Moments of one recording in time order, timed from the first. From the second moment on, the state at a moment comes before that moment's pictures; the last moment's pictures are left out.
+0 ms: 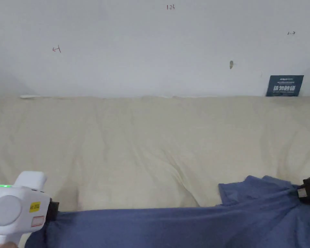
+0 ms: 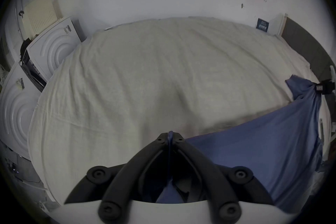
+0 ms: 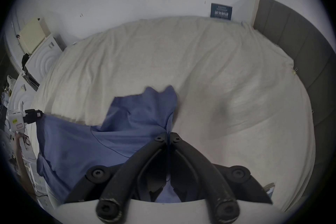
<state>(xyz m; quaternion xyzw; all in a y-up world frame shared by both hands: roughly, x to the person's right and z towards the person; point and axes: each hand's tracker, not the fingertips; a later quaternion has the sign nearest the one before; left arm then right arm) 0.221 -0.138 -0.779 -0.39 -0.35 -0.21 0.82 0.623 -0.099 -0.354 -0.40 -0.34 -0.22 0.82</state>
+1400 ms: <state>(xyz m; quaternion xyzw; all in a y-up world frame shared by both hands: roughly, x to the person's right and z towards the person) -0.019 -0.125 -0.602 -0.40 -0.40 -0.05 0.82 0.353 -0.097 -0.186 -0.32 -0.35 -0.13 0.87</state>
